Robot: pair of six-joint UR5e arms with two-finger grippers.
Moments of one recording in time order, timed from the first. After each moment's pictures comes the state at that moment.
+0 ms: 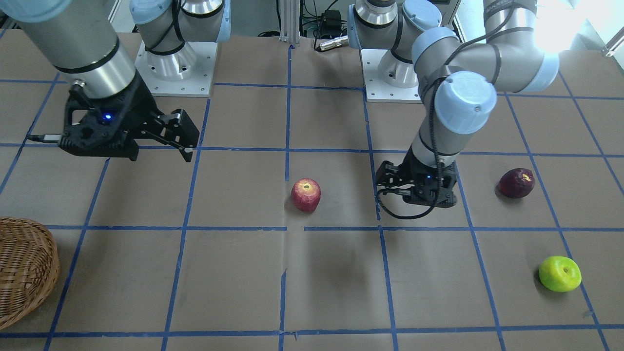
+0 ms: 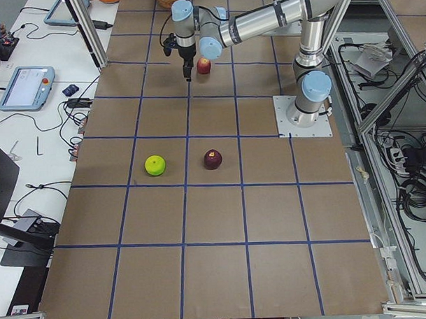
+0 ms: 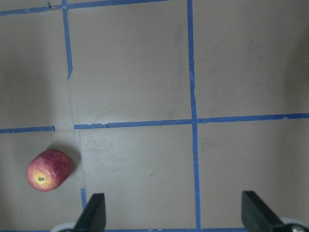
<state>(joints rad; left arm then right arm) -1.52 -1.75 -1.82 -1.17 1.60 0.21 1.63 -1.42 1.45 -1.63 -1.50 0.13</state>
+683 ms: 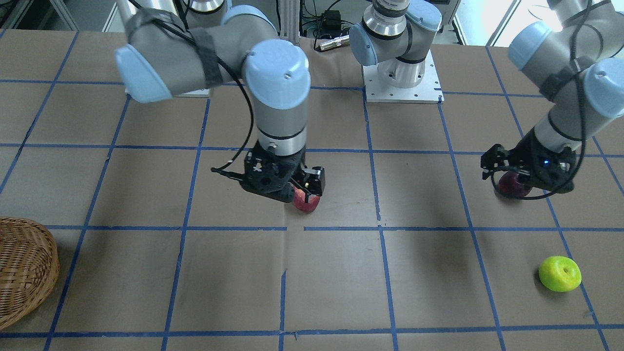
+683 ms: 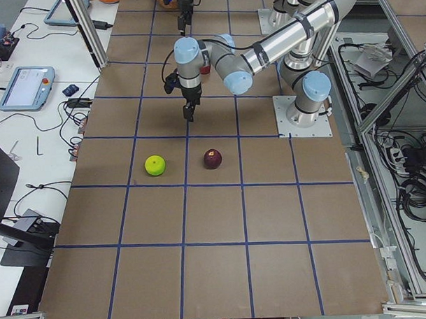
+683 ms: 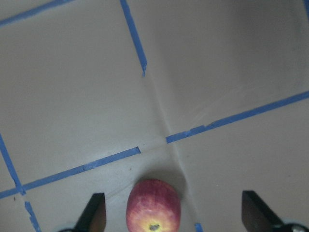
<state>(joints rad) -1.07 -1.69 -1.87 -1.17 1.60 0.80 2.00 -1.15 1.46 -1.92 -1.60 0.76</state>
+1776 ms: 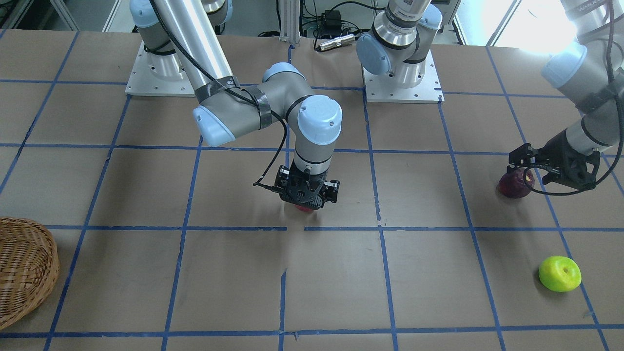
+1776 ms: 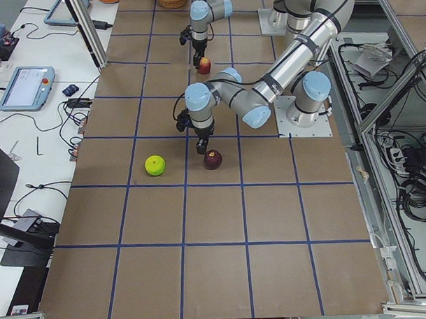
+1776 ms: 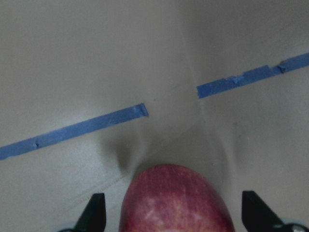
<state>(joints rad) -0.88 -1.77 -1.92 -1.12 1.60 0.98 2.09 -1.04 1.67 -2.21 -1.63 0.80</state>
